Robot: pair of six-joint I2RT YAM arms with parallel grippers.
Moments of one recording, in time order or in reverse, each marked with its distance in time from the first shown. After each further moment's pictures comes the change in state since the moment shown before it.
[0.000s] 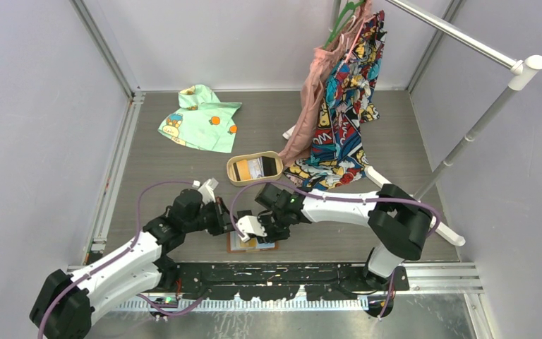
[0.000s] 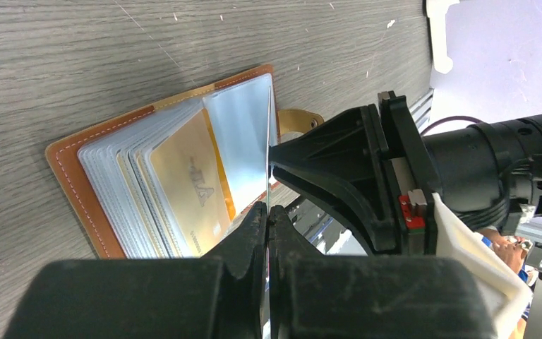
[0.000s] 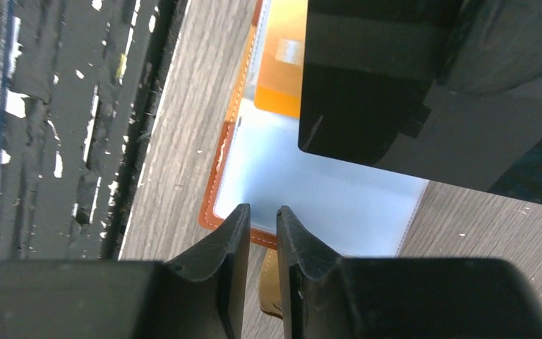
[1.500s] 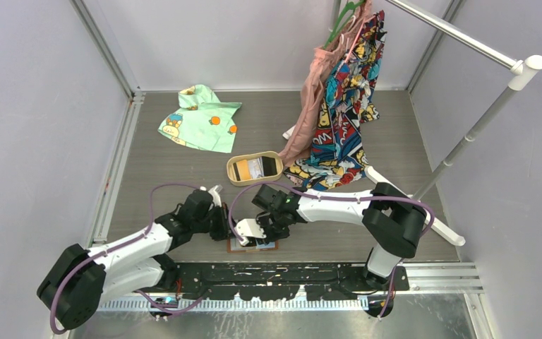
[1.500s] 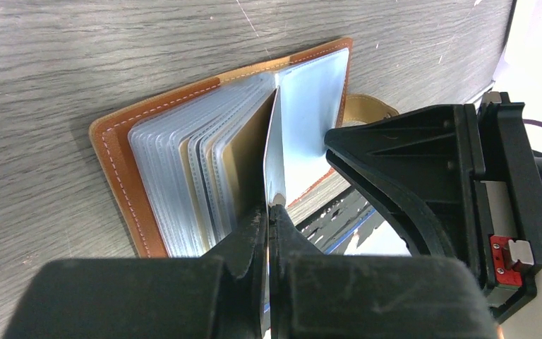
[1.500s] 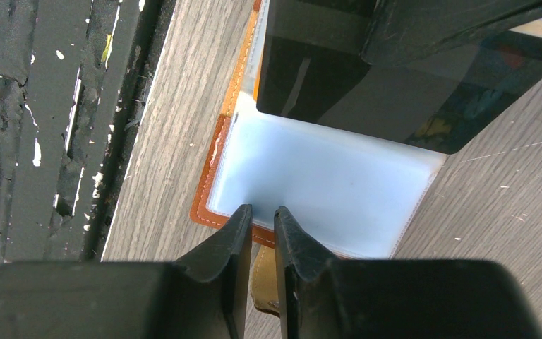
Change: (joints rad) left arm -0.029 0.200 0.001 0.010 -0.014 -0.005; right arm 0.010 0.046 0.028 -0.042 0.060 -0.068
